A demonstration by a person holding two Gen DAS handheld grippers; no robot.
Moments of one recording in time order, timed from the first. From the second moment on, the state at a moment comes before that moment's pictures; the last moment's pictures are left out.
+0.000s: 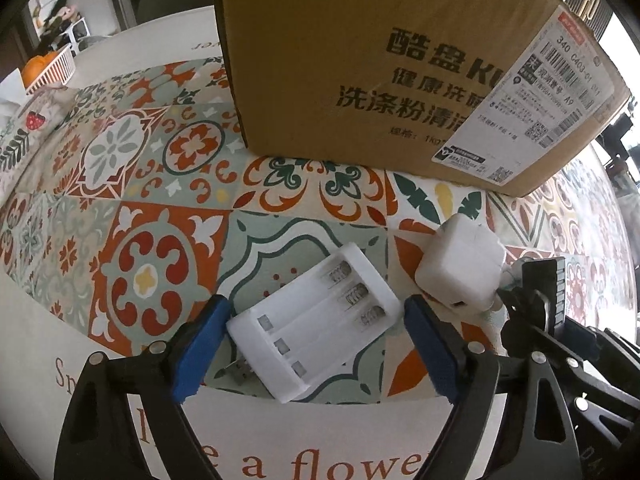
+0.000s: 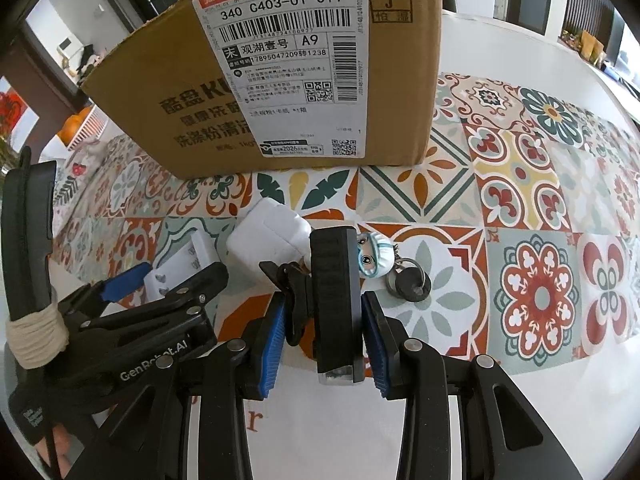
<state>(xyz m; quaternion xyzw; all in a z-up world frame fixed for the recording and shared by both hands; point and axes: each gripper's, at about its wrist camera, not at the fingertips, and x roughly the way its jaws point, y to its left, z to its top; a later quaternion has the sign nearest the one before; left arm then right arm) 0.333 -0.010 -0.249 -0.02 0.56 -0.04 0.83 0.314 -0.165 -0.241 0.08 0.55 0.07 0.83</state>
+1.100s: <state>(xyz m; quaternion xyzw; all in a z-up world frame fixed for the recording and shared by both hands) 0.280 0.002 -0.160 0.01 0.47 -0.06 0.88 0.280 -0.160 -0.181 0.08 0.49 0.07 0.86</state>
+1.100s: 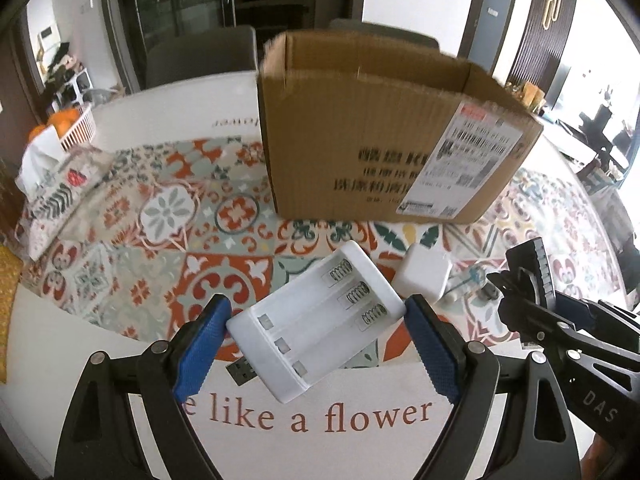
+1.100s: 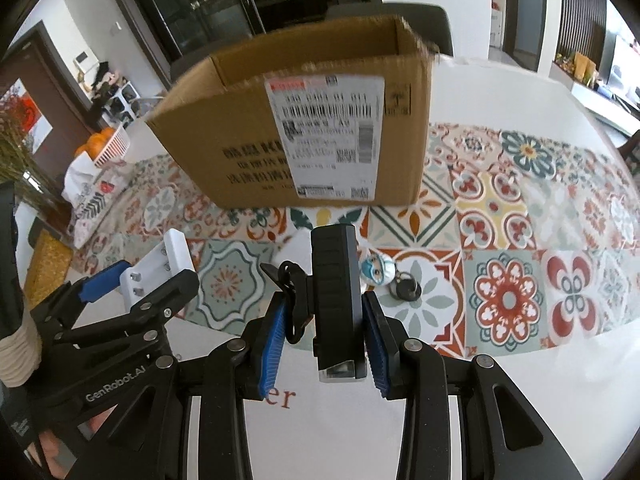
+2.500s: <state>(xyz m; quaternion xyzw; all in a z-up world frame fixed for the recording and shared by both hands) 0.329 -0.002 -0.015 0.03 0.35 -0.09 0.93 0.325 -0.157 -0.039 0.06 0.35 0.10 0.93</state>
